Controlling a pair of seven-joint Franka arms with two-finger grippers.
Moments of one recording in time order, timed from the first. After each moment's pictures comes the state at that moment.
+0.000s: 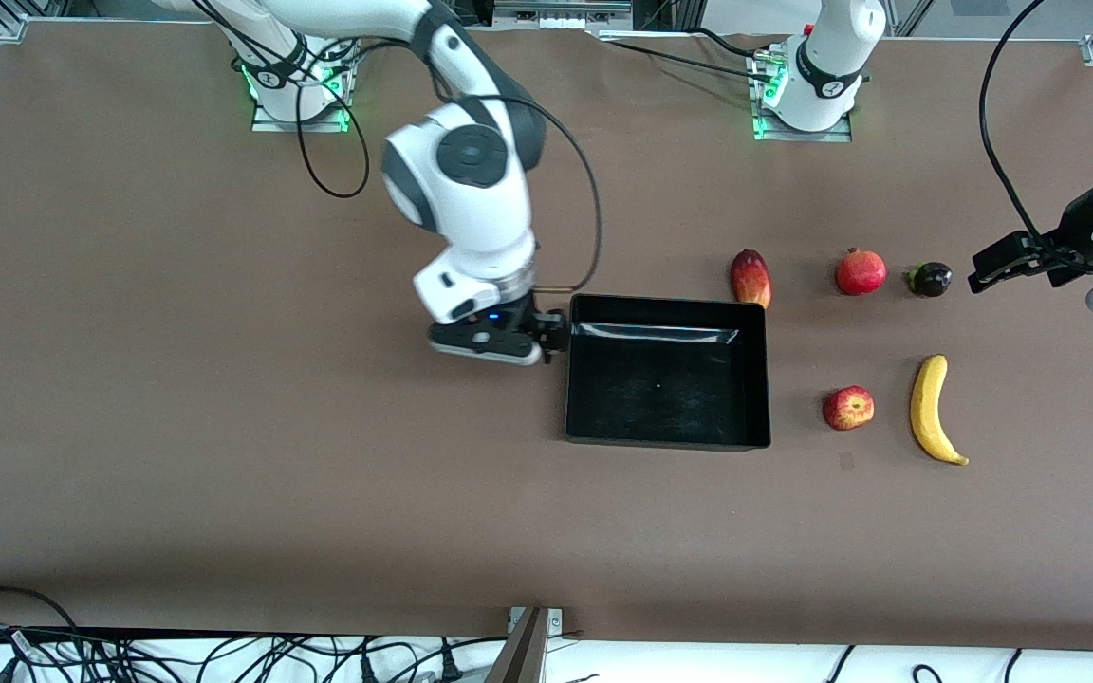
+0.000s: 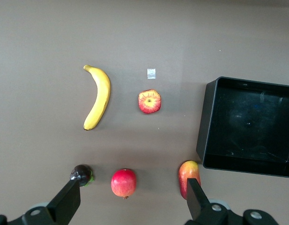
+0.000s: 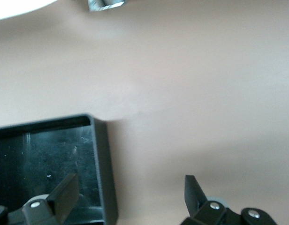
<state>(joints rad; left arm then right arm) -0.05 0.08 0.07 -1.59 -0.02 1.68 -0.08 0.75 0.59 -0.15 -1.27 0.01 2.07 0.84</state>
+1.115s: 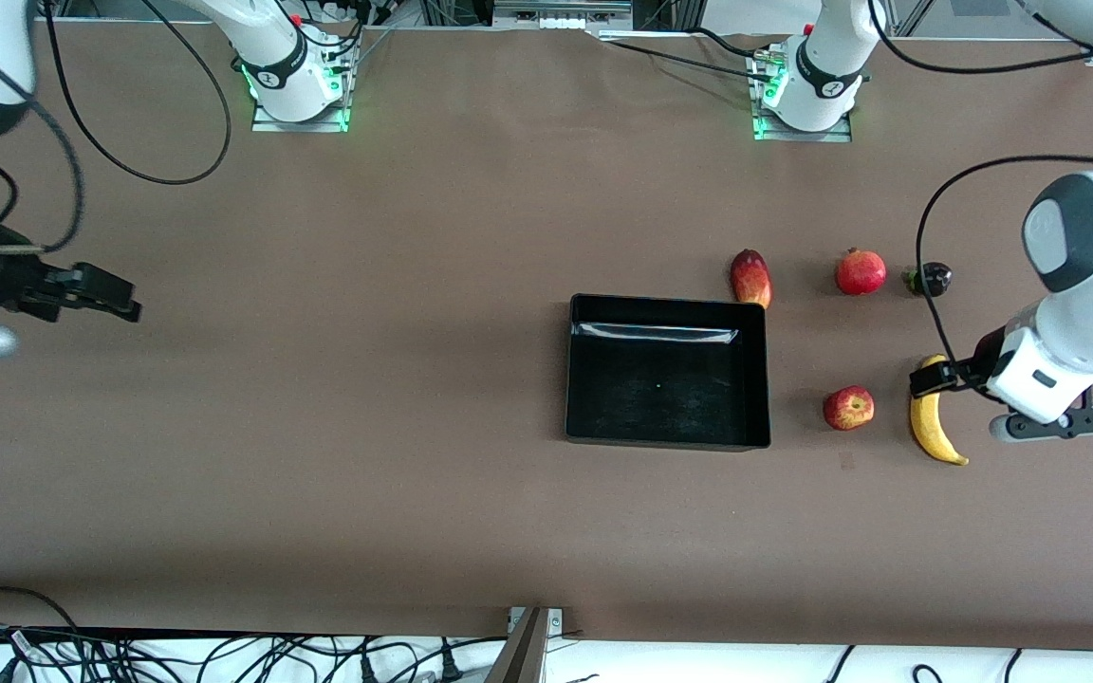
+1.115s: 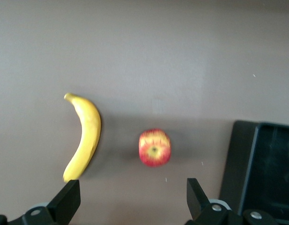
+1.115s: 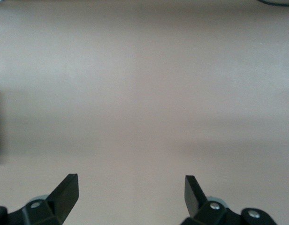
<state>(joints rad) -0.03 0.40 0.07 -1.59 -0.02 2.03 -0.09 0.43 0.32 -0.54 -1.27 0.21 1.54 -0.10</state>
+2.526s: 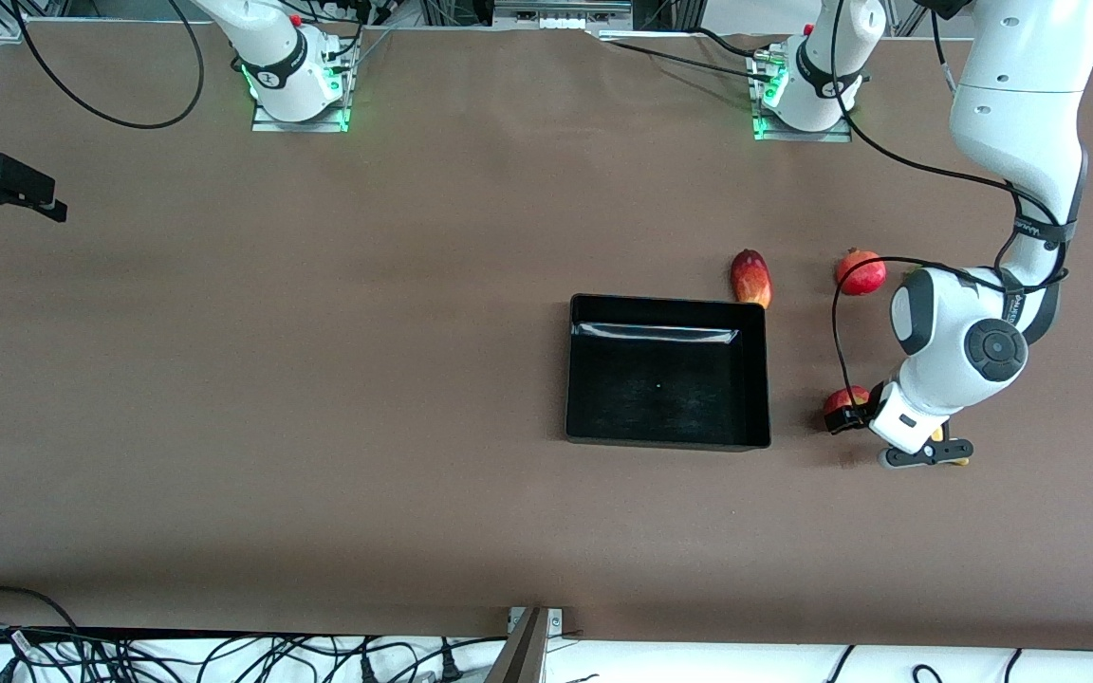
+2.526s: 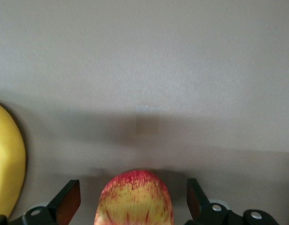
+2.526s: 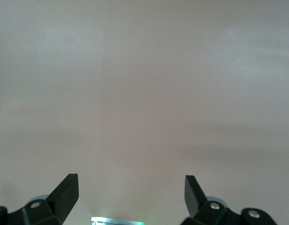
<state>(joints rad) -0.04 0.64 0.03 -1.78 -0.02 2.47 -0.16 0.02 -0.03 -0.14 -1.64 -0.01 1.54 -0.19</state>
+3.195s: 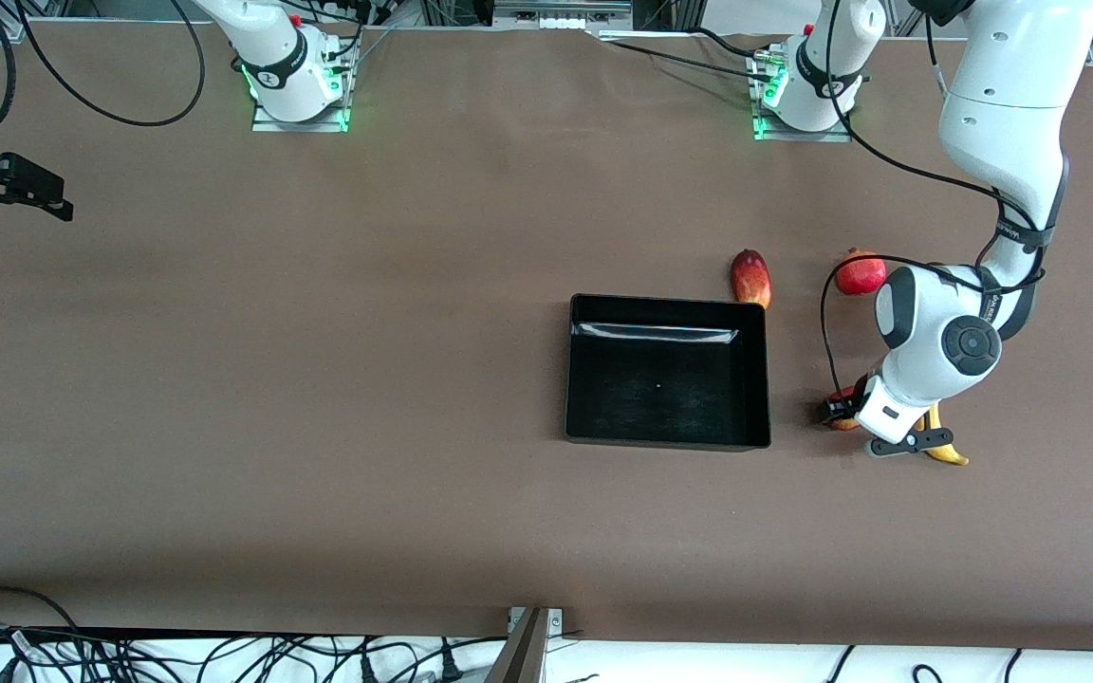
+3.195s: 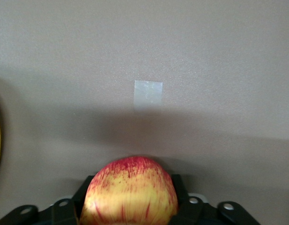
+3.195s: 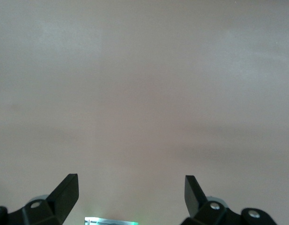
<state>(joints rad) -0.04 0.65 0.03 -1.83 -0.02 2.52 -0.19 -0.03 -0.01 -0.05 -1.63 -0.03 1.55 -0.19</state>
